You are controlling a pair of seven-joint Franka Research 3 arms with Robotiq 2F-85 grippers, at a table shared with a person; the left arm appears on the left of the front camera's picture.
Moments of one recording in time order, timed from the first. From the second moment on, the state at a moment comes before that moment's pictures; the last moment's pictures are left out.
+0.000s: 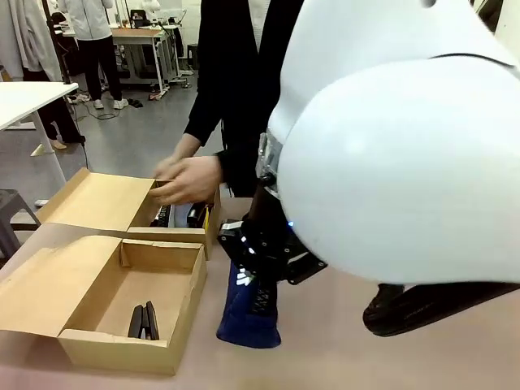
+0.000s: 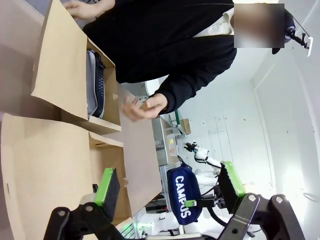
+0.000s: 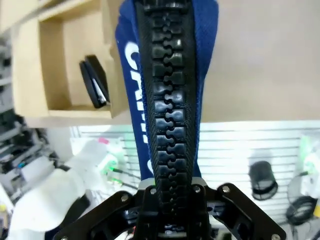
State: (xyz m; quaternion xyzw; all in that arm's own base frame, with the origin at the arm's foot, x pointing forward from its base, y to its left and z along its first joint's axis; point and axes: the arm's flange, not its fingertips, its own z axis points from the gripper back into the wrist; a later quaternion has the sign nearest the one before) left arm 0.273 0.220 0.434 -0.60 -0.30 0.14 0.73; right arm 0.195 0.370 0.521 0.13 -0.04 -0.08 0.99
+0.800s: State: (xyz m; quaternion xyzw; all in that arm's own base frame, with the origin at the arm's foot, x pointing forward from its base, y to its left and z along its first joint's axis) left arm 0.273 0.220 0.435 -0.60 -0.30 0.14 0.73; right arm 0.126 0.196 0.546 0.13 -0.07 -0.19 0.97
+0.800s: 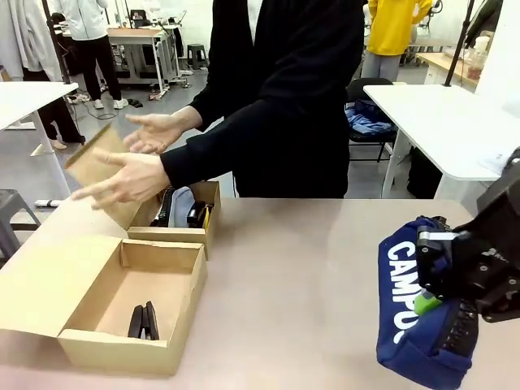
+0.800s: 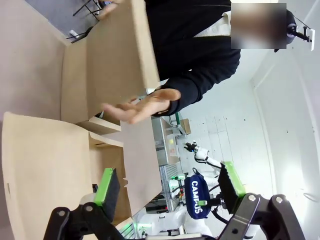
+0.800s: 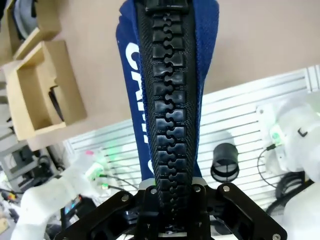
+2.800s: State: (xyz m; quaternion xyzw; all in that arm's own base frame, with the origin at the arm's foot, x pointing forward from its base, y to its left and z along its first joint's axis) left arm 0.273 0.220 0.434 -0.60 -0.30 0.14 0.73; right arm 0.219 0.443 0.532 0.18 -0.06 -0.02 0.98
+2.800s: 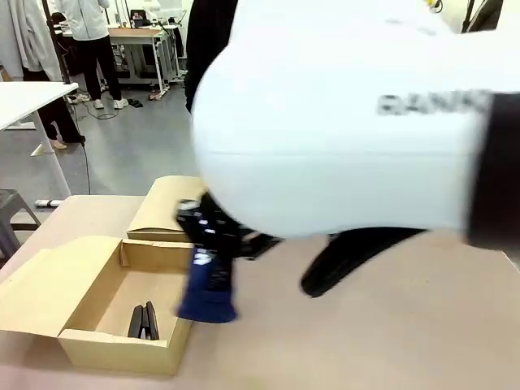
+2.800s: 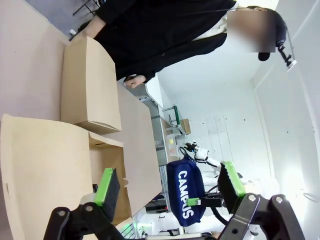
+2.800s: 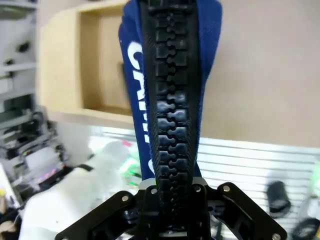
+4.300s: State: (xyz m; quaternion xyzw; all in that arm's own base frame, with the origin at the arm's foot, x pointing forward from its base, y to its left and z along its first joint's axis) left arm 0.273 0.220 0.434 -0.60 -0.30 0.14 0.73; right arm 0.270 0.538 0.422 0.24 -0.11 -0.02 0.96
